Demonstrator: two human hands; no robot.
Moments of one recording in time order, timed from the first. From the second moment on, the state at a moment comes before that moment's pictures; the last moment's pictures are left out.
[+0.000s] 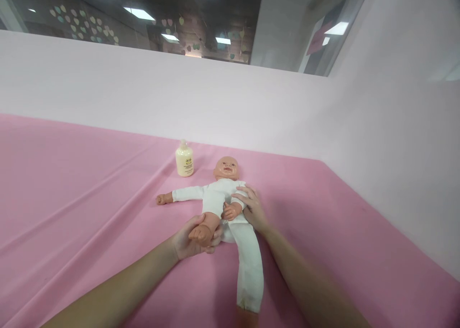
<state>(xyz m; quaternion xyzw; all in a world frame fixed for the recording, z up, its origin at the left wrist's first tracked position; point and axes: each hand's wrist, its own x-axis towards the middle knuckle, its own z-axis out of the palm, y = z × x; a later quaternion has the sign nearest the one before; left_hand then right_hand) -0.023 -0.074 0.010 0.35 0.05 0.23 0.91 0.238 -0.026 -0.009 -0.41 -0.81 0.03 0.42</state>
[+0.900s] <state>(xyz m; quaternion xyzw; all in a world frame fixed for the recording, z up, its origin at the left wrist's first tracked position) -0.025 -0.070 0.000 0.33 0.03 0.21 0.92 0.238 -0.026 -0.009 -0.41 -0.81 0.02 0.41</state>
